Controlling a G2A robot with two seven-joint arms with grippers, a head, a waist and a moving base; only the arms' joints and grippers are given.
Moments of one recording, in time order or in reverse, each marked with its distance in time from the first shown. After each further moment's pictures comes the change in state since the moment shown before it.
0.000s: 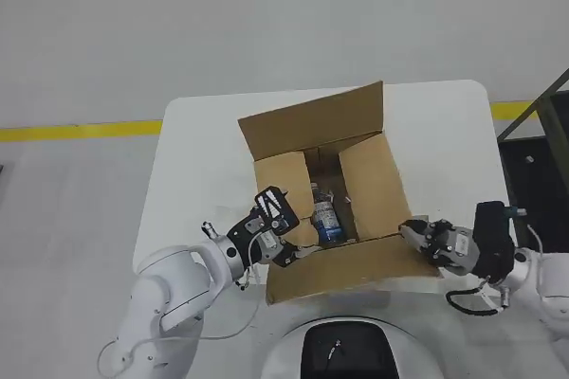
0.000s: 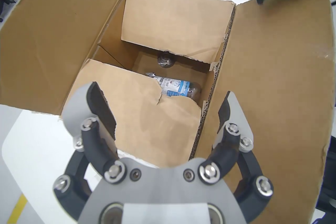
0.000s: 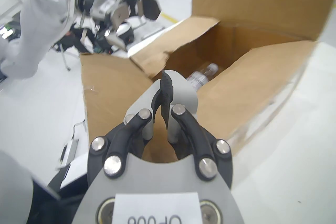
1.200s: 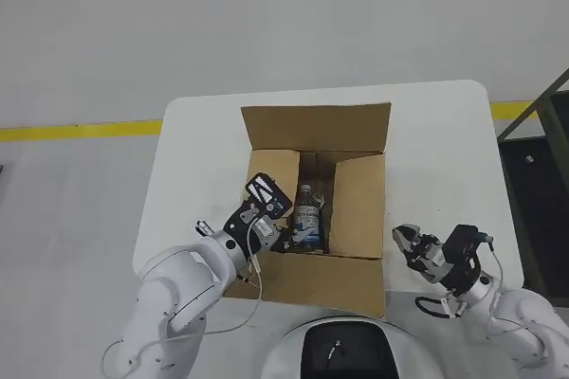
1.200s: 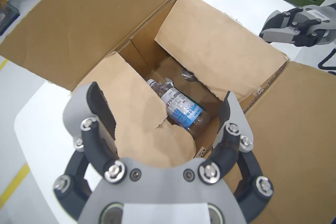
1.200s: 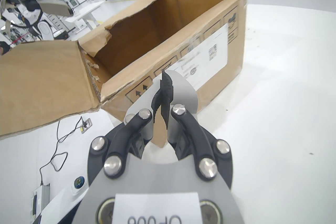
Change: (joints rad) left arm -0.009 0.001 0.033 -0.007 0.088 0.190 0.020; right arm -0.056 -0.054 -0.181 0.113 -0.294 0.250 -0.318
